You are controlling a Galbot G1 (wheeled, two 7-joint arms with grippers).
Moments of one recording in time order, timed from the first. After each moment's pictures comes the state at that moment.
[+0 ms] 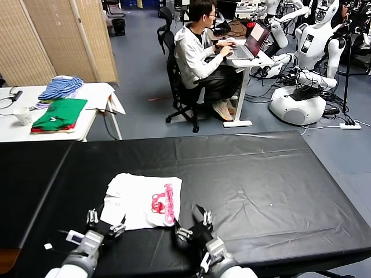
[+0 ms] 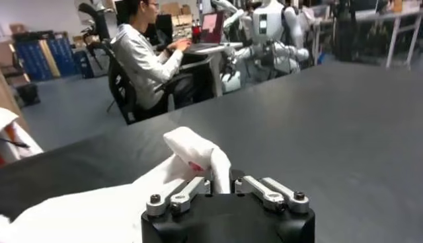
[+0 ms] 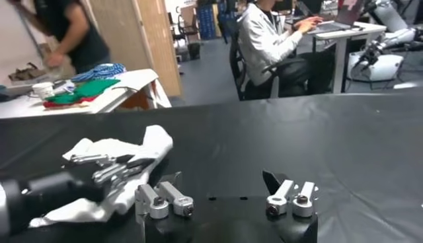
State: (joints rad) left arm 1.67 -1.12 -0.54 -2.24 0.07 0.63 0.01; right arm -1.47 1.36 0.09 2.09 -0.10 -0.43 -0.04
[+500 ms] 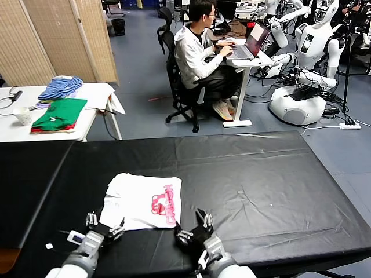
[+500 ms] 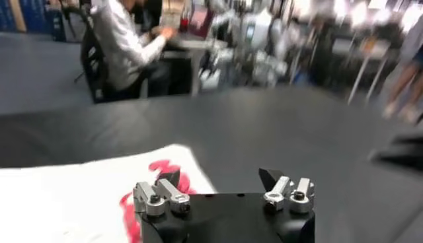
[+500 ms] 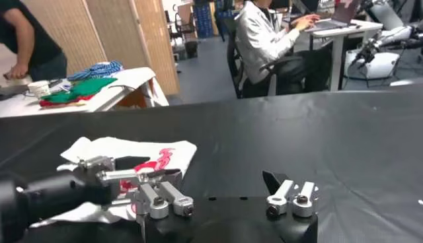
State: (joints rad) left arm 1.66 -1.12 -0.55 -2.24 0.03 0.61 0.00; right arm -1.46 1.36 0.08 2.07 -0.09 -0.50 -0.02
